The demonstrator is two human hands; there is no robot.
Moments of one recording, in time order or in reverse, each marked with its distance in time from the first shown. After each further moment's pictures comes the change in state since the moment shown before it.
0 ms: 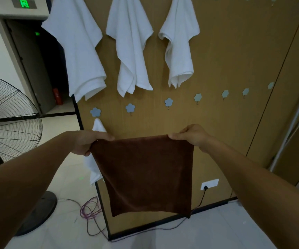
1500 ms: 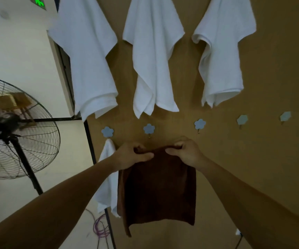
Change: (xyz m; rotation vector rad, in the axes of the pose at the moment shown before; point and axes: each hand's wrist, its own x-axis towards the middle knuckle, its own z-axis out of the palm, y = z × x) left_hand 0.136 0.052 0.022 0.172 0.420 0.567; right_hand 0.193 -0.012 0.073 0.053 -0.129 -0.438
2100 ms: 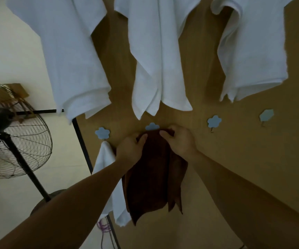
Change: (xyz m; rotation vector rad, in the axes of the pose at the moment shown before) left_hand 0.089 -0.047 0.021 0.229 0.477 -0.028; right_hand 0.097 0.021 0.044 -0.275 0.257 -0.093
